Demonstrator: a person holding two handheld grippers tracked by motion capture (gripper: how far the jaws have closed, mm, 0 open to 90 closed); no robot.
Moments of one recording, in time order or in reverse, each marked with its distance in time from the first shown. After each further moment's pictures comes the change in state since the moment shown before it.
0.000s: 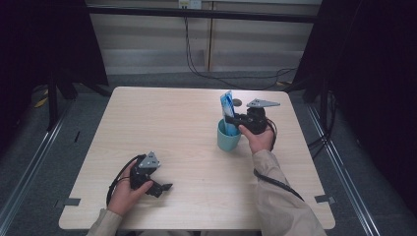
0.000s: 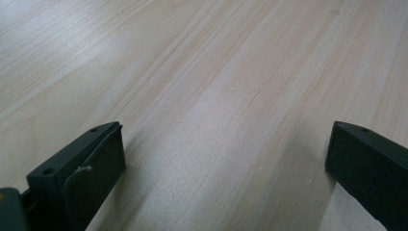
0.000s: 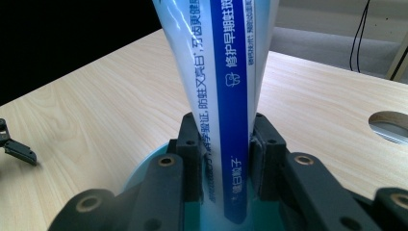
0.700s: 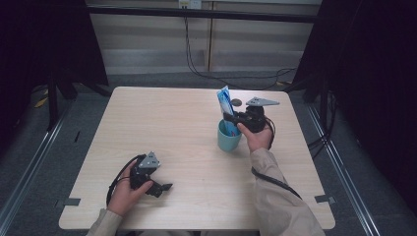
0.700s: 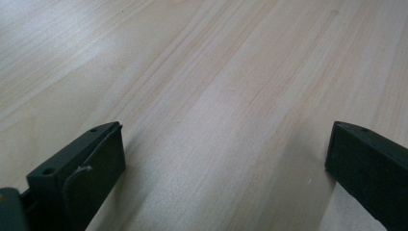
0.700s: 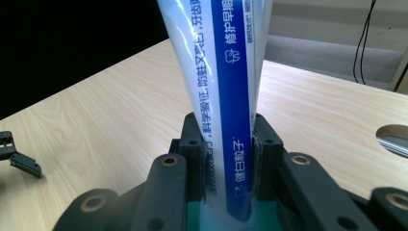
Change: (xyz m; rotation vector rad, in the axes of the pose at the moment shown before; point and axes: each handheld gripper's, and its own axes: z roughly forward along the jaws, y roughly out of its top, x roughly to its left) left arm 0.000 0.000 0.000 0.000 0.000 0.000; right arm 0.001 0.003 0.003 -0.038 0.015 0.001
